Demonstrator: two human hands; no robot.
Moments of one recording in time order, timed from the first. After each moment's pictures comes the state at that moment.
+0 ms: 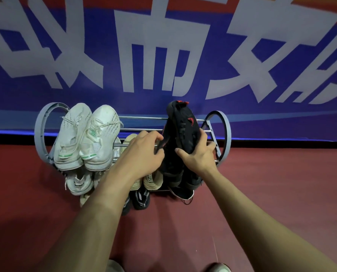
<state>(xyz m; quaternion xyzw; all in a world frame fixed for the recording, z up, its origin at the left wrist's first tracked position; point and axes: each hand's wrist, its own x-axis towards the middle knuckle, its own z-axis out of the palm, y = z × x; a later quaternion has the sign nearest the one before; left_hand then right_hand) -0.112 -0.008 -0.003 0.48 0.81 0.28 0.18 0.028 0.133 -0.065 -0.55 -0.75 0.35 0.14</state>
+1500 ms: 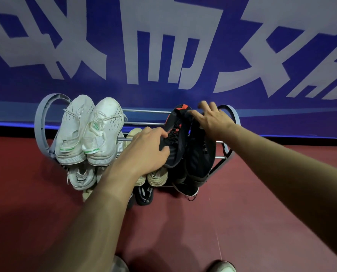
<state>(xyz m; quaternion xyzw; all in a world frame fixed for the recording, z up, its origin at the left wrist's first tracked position) -0.121 -0.007 -0.010 0.47 0.82 0.24 0.22 -0.003 0.243 -0.036 -0.25 -0.95 -0.17 -0.10</state>
